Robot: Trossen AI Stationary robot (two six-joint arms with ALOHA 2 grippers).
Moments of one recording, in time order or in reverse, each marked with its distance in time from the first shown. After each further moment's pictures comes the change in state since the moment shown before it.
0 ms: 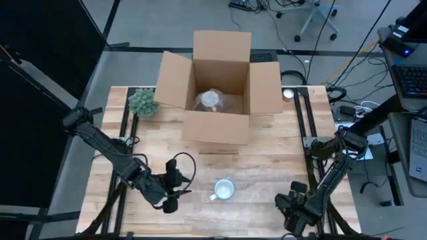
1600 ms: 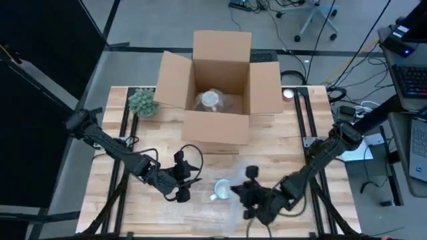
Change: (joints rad) left arm 0.130 0.067 -0.092 0.284 -0.129 0.179; right arm -0.372 -0.044 0.184 0.643 0.755 -1.134
